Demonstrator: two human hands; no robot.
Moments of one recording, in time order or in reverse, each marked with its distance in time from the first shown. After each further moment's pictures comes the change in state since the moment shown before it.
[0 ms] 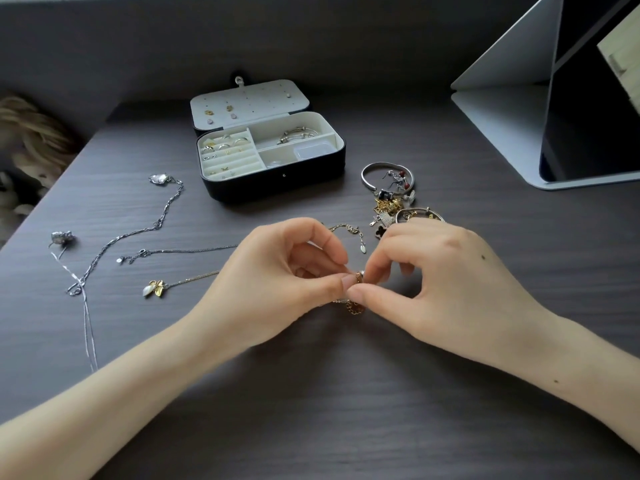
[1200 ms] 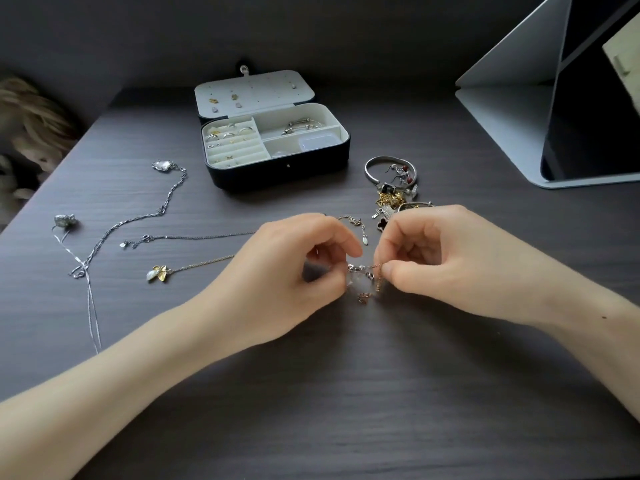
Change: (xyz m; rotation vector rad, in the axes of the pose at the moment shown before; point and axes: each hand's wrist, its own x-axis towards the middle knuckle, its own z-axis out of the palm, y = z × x) left_hand 0.000 -0.003 -0.002 0.534 0.001 0.358; right_hand 0.010 0.002 -0.024 0.482 -0.310 0.222
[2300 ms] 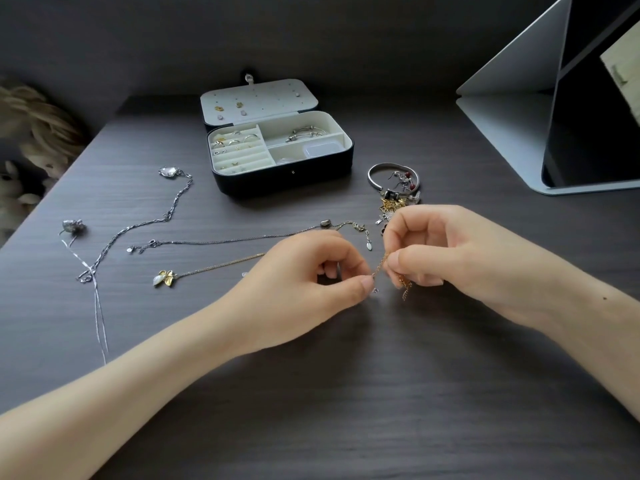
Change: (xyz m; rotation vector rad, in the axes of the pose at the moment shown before) left_hand 0.003 0.002 0.005 -0.213 -0.139 -0.122; right_hand 0.004 -0.005 -0.001 0.293 -0.056 0.154
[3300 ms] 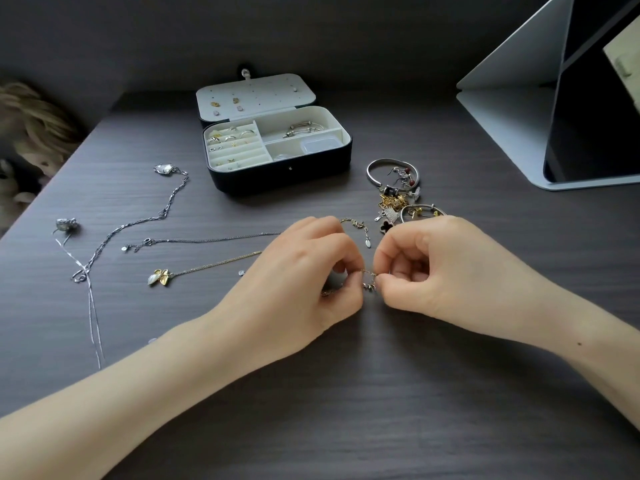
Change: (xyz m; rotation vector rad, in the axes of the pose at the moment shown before) left_hand -0.001 -0.007 0.006 0.427 0.146 0.213; right_hand -0.001 0.011 0.010 -0.435 0.109 -0.170
